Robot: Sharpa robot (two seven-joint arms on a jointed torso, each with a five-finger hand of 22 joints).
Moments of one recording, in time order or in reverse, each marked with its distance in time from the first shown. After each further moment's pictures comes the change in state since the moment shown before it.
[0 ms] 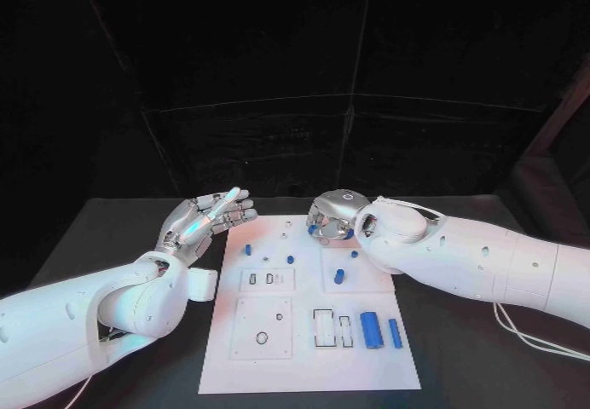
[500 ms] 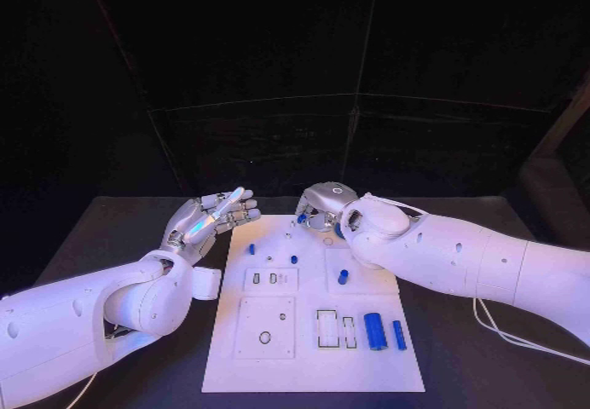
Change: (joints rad) left arm 0.000 0.008 0.000 -0.009 0.000 0.001 -0.003; left_hand 0.000 0.000 0.000 0.000 0.000 0.000 0.000 0.000 0.000 0.000 0.000 0.000 0.000 0.000 0.000 -0.004 0.000 0.000 0.000 0.000 0.000 0.000; right arm 0.000 0.116 0.006 -0.115 0.000 -0.083 -0.018; right_hand -0.020 -0.020 0.047 0.005 0.000 0.000 0.000 -0.001 0.000 0.000 0.000 0.000 0.000 0.000 0.000 0.018 0.010 0.000 0.000 0.000 0.014 0.011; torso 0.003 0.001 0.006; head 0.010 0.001
